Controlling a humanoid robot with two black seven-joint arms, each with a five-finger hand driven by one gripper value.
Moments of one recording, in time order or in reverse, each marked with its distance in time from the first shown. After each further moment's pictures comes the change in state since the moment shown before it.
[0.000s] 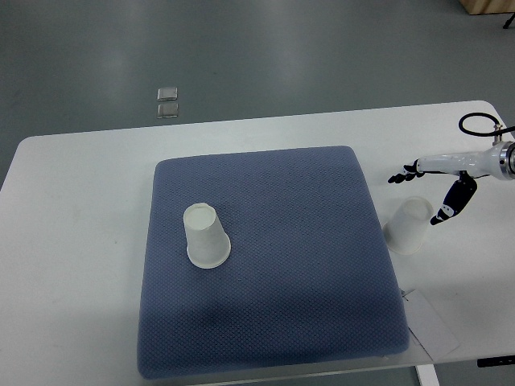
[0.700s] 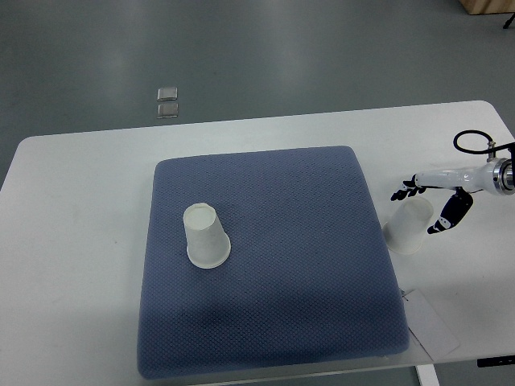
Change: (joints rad) left arm 0.000 0.000 0.000 0.000 0.000 0.001 0.000; right arm -0.007 0.009 -0.088 -0.015 -0.013 -0.092 -0.002
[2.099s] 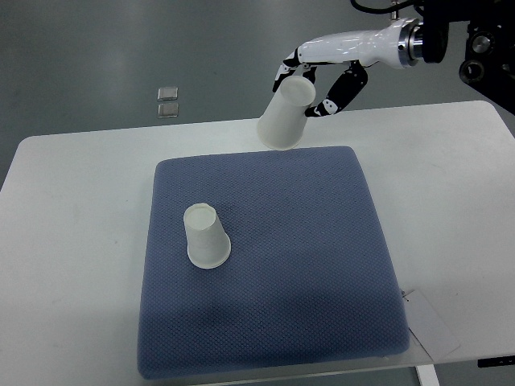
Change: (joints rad) left arm 0.000 0.000 0.000 0.000 0.000 0.000 0.000; right arm 0.515 0.315 0.024 -0.005 0.063 0.083 -0.002
